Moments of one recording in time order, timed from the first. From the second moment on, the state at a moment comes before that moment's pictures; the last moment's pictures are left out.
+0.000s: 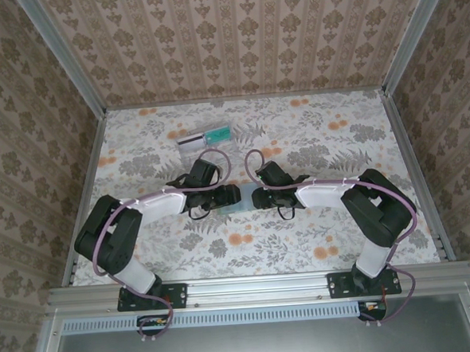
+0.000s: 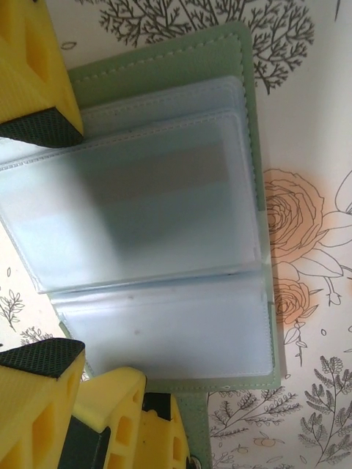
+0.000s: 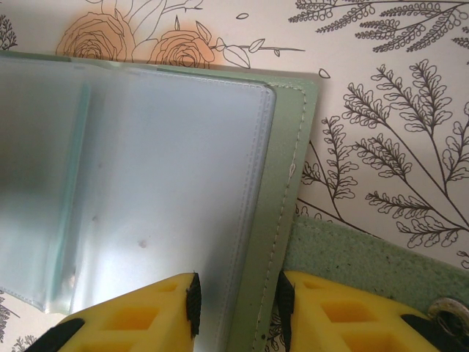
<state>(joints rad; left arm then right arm) -0.64 1.60 0.79 -0.17 0.29 -0.66 0.67 1.73 0.87 -0.14 -0.01 0.50</state>
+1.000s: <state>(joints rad) -0.65 1.64 0.75 0.06 0.44 -0.75 0.67 1.73 0.87 -0.14 -0.01 0.50</state>
